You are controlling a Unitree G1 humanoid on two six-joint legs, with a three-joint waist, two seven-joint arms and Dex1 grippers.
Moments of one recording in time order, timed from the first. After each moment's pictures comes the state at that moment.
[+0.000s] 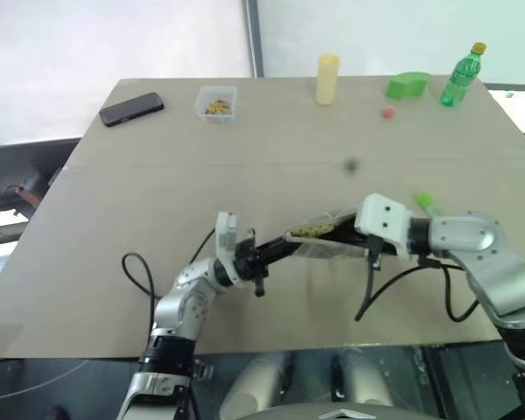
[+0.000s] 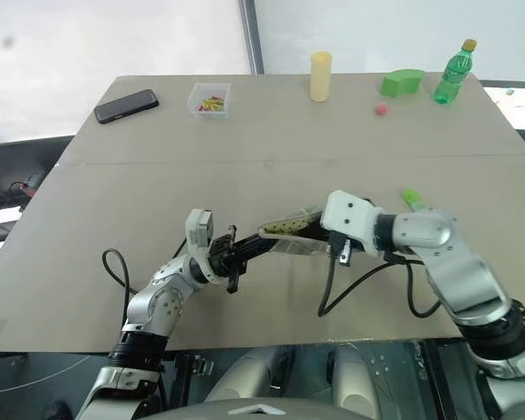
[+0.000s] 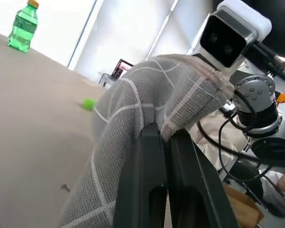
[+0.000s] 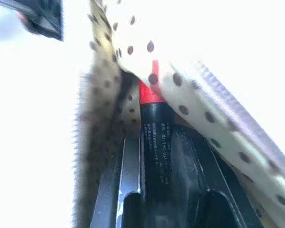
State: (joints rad) left arm -0.23 0.25 -0.02 0.12 -0.65 0.28 -1.25; right arm -0.38 -0.70 0.16 -0.58 0.19 0.71 0.98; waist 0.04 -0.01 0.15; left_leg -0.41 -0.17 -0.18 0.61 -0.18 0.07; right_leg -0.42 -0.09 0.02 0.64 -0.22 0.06
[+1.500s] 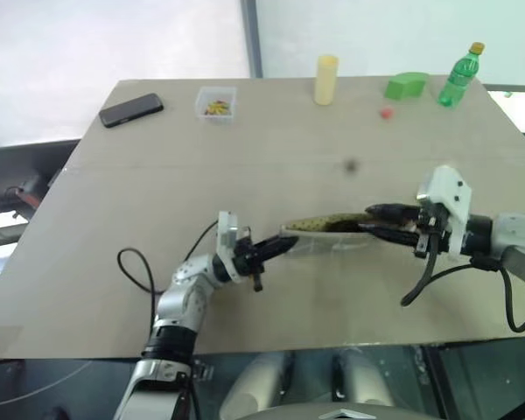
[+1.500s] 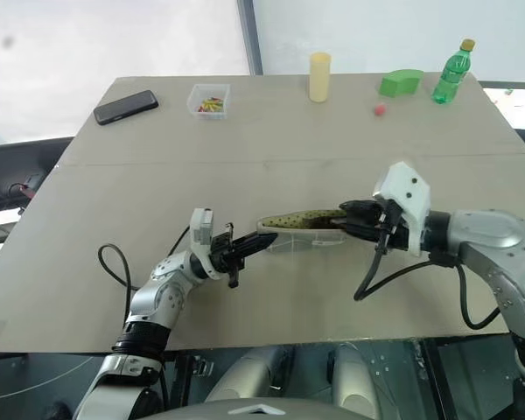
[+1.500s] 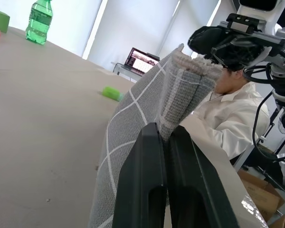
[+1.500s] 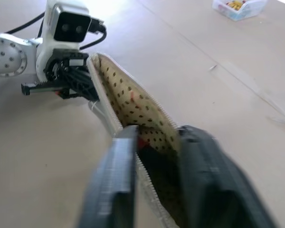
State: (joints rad) left arm -0.27 0.26 0.00 0.25 -0.58 0.17 -1.28; right arm -0.29 -0.81 -0.13 -0.63 0.67 0.87 0.81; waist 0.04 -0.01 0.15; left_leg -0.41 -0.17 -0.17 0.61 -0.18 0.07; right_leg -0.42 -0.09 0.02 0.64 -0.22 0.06
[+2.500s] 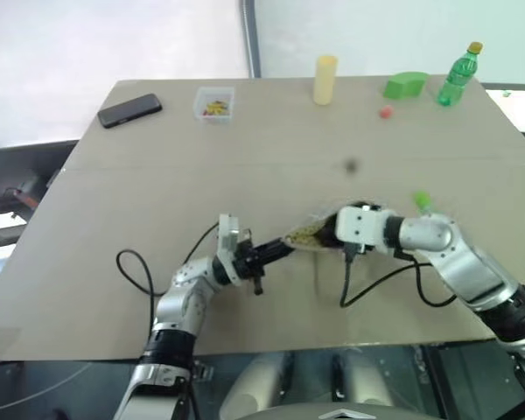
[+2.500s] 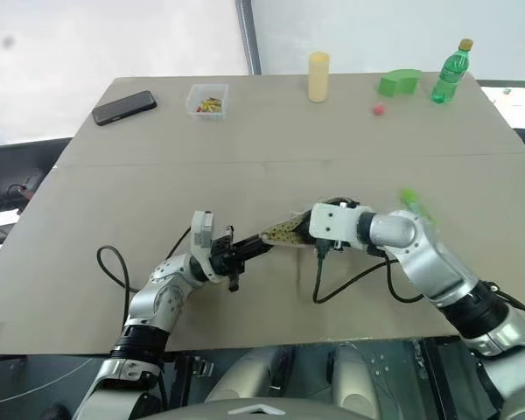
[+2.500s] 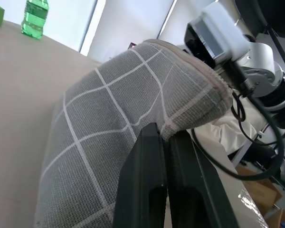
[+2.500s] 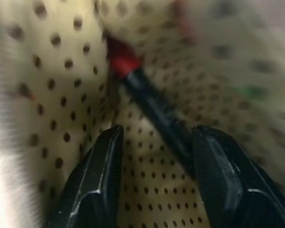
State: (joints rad) left arm -0.25 0.25 -0.02 0.23 -0.56 0.17 -1.29; right arm -0.52 -0.69 0.52 -0.19 -0.15 0.27 0.75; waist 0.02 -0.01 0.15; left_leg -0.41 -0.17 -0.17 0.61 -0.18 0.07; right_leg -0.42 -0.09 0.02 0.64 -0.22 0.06
